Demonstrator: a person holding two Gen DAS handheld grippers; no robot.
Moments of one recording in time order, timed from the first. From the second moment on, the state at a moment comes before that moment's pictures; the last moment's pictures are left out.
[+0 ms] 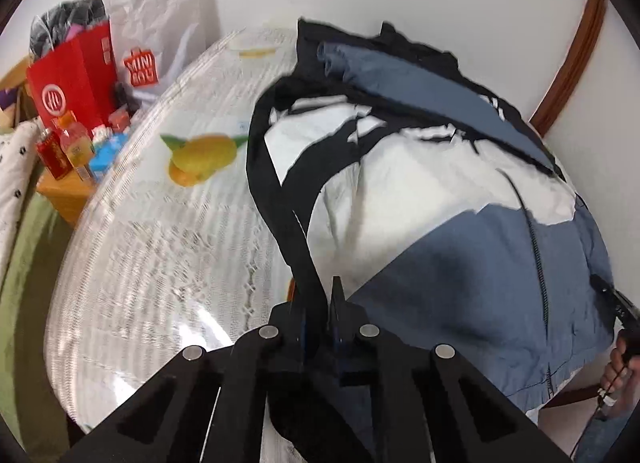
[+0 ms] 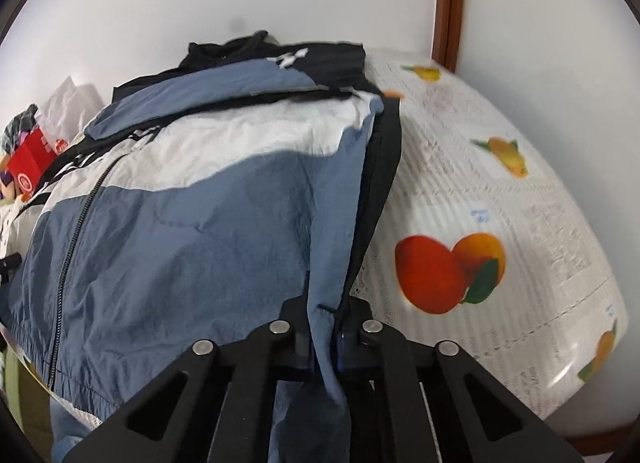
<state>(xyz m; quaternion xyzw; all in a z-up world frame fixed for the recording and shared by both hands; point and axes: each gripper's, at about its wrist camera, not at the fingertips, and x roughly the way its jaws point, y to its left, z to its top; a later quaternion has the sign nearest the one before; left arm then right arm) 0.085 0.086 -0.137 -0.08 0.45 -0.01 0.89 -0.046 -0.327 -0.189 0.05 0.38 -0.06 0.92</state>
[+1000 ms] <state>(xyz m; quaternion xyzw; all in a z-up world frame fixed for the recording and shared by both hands) 0.118 0.100 -0.009 -0.11 0.31 -0.05 0.94 -0.050 -0.367 -0.041 0.12 0.22 -0.03 0.97</state>
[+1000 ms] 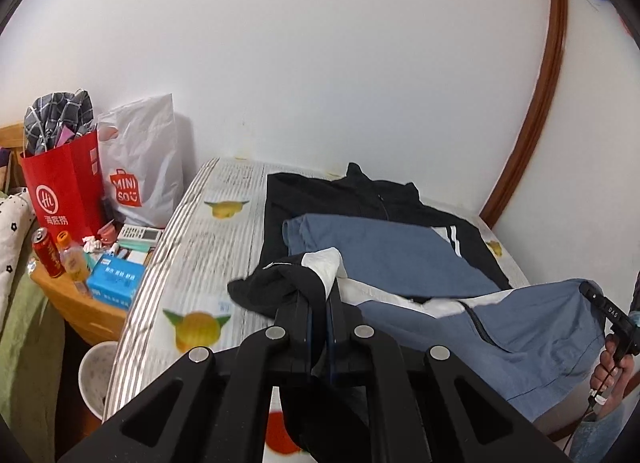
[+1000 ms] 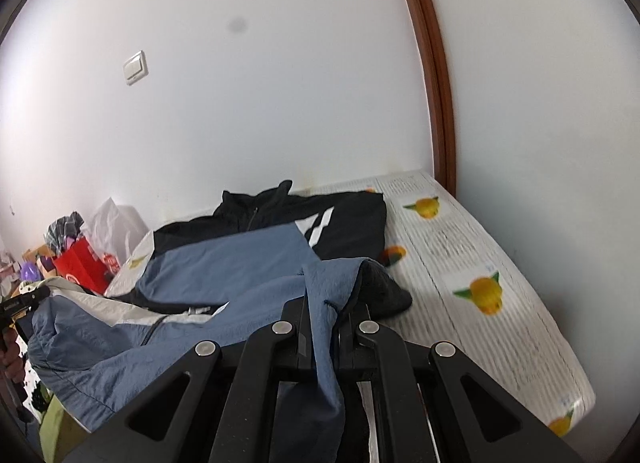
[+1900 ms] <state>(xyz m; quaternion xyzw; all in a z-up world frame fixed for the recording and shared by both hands) 0.283 0.102 -0.076 -0.11 0.38 -0.01 0.92 0.139 -0.376 -0.085 0.11 0.29 -0.05 0.95</state>
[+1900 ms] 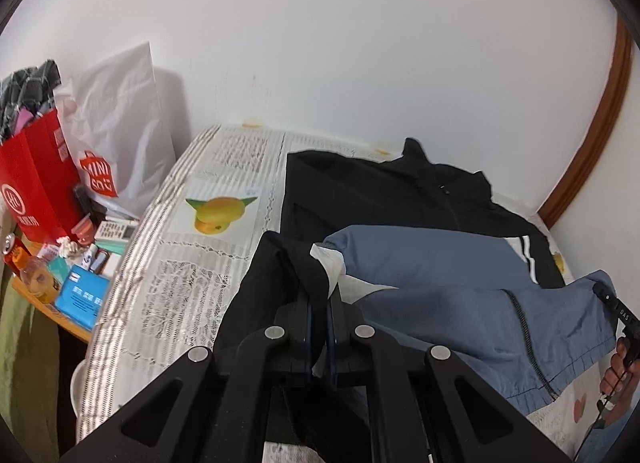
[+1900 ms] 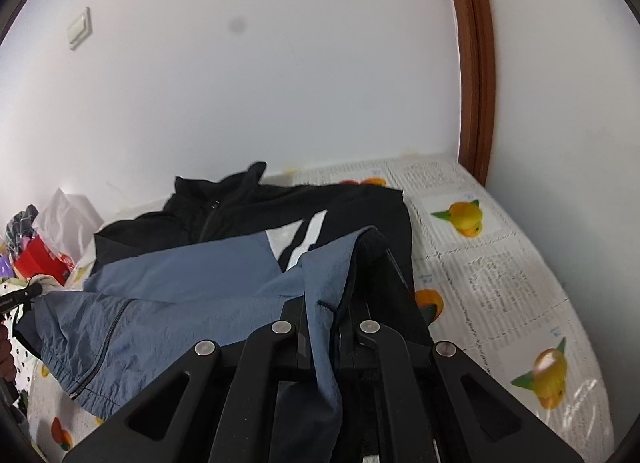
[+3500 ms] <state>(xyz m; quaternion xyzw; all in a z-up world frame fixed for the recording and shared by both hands) 0.220 0.158 -0.119 -0.14 0.44 0.02 0.88 0.084 -0.423 -0.144 0.12 0.38 -0.10 0.91</state>
